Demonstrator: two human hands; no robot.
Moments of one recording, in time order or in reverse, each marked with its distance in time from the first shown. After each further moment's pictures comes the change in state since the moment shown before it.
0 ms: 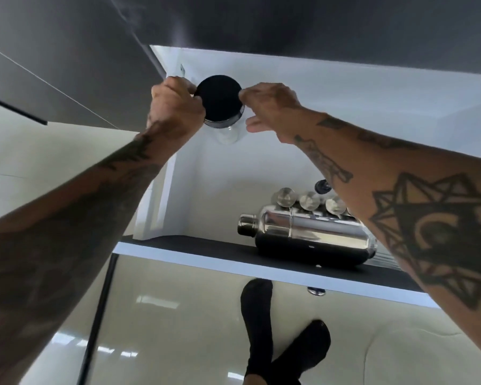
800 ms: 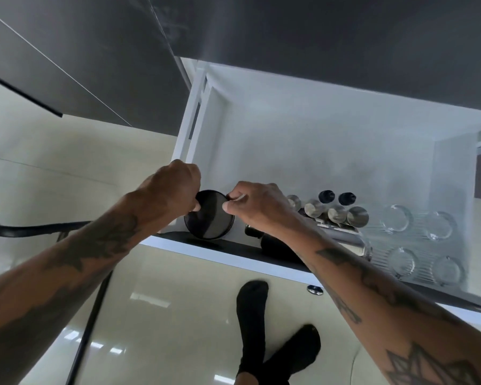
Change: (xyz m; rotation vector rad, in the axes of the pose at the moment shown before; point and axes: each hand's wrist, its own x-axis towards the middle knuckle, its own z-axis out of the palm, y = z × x) left_hand -0.091 -0.046 -0.044 0.704 -0.507 0.160; right_hand -0.084 0.064 0.063 -0.374 -0.182 -0.026
